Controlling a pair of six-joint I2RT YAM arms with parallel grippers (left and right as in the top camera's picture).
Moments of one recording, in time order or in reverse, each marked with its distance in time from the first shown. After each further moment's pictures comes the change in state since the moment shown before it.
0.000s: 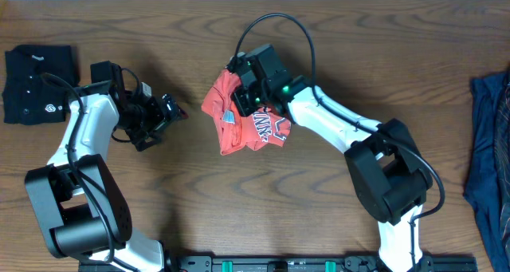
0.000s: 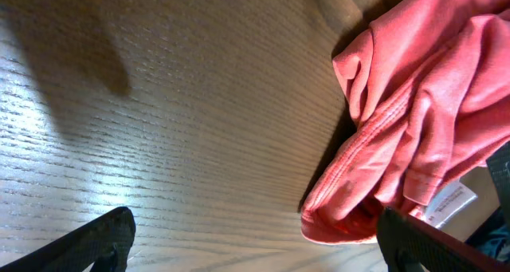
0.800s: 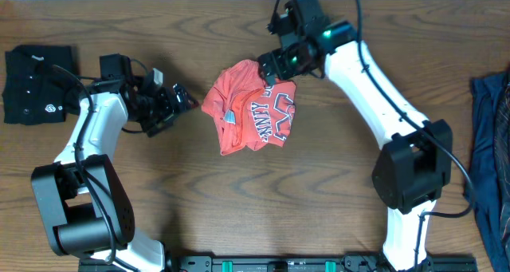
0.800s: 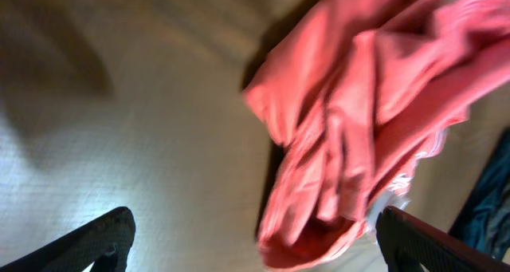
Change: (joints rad) left arm -0.061 0.000 0.000 0.167 0.107 0.038; right arm -0.206 -0.003 0.444 -0.681 0.106 -0.090
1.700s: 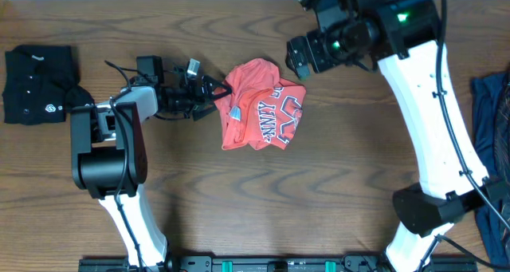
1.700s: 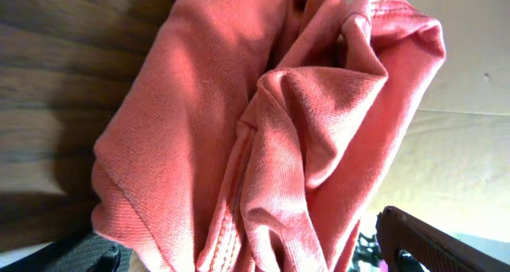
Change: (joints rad) left arm -0.099 0.376 0.031 0.450 0.527 -0.033; right arm -0.029 -0.172 0.381 -0.563 0.043 -0.008
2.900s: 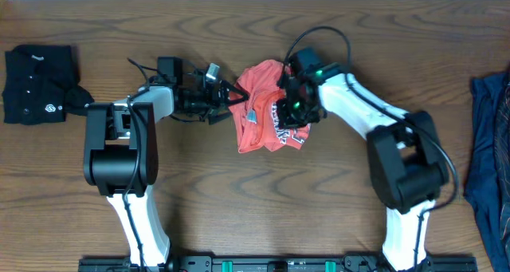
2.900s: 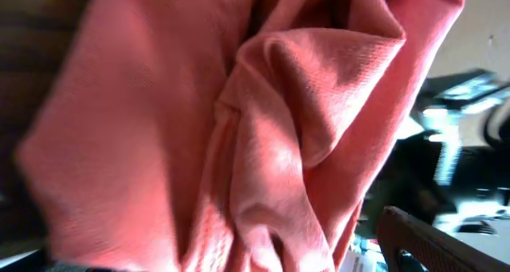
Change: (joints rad) left arm -0.107 0.004 0.000 -0.018 0.016 -0.006; right arm 0.053 0.200 -0.855 0.729 -0.234 0.211
